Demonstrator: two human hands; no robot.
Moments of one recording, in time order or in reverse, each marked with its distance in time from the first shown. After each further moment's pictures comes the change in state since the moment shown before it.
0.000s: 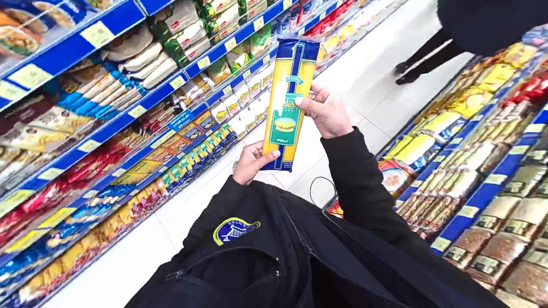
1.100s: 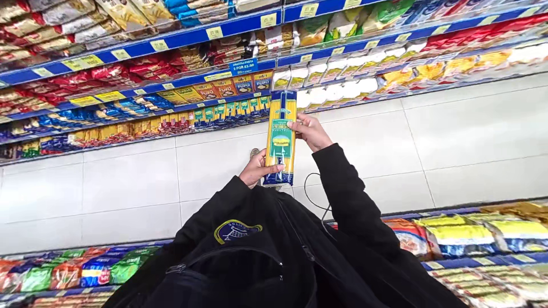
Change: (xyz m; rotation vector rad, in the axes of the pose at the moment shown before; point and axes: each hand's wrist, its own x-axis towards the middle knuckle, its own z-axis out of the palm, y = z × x) left_hand -0.133 -0.064 -0.052 -0.175 0.467 -0.140; right_hand 0.017 0.175 0.103 -0.008 -0.502 0.566
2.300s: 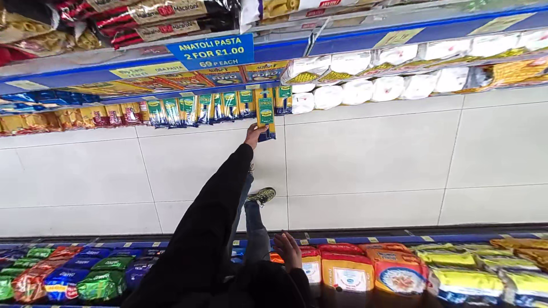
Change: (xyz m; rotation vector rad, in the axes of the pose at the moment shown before) left_hand 0.485 -0.288 -0.355 -0.098 0.662 -0.396; right_hand 0.001 0.394 -0.051 0.358 0.839 0.962
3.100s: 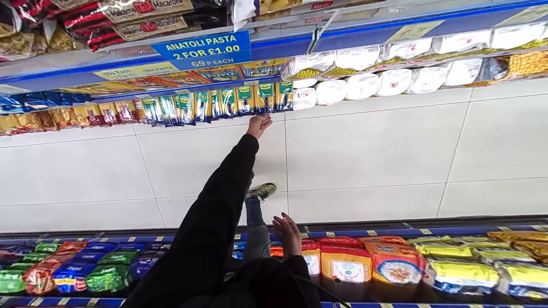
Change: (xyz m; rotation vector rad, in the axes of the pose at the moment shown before) left_hand 0.000 0.048 0.040 -0.348 0.079 -0.176; right_hand -0.008 -0.056 0.049 0.100 -0.059 -0.087
